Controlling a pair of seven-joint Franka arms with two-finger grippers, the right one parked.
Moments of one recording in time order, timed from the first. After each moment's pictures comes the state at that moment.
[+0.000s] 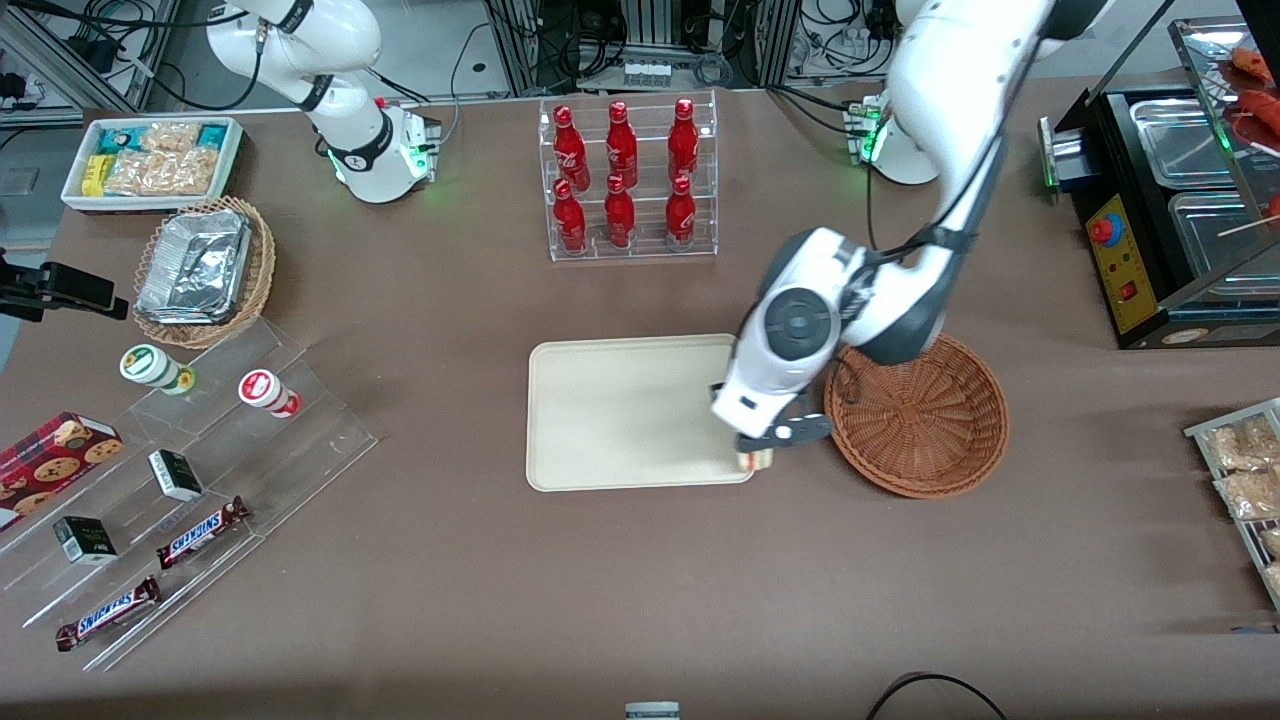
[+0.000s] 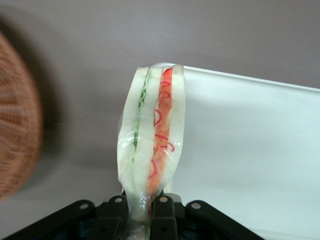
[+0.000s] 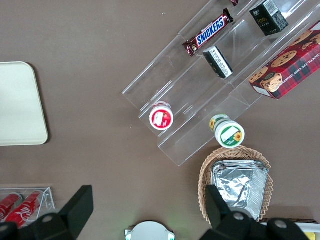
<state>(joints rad) -0.50 0.58 -0.14 -1.55 0.00 2.04 -0.81</state>
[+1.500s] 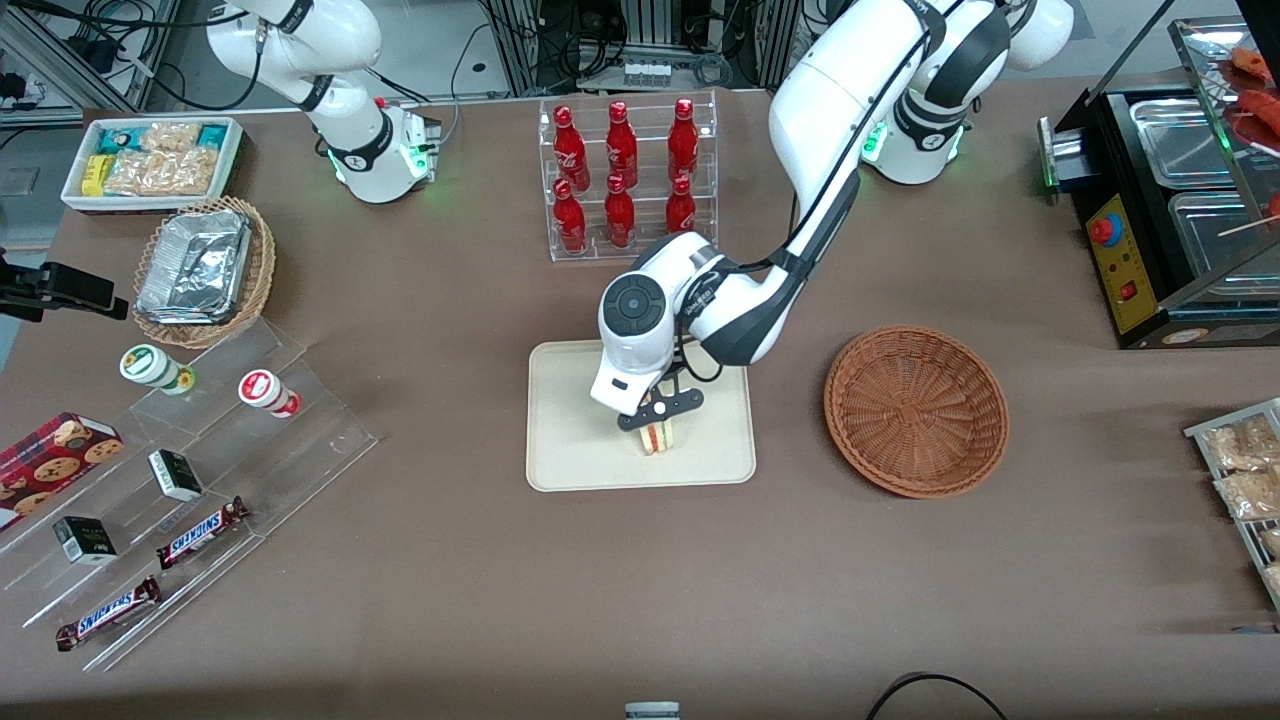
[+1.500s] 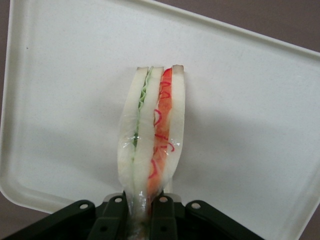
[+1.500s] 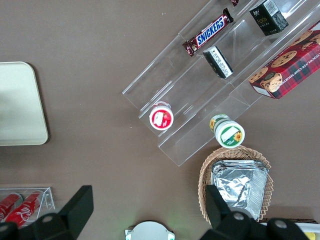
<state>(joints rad) -0.70 0.81 -0.12 -1.31 0.02 2.05 -1.12</state>
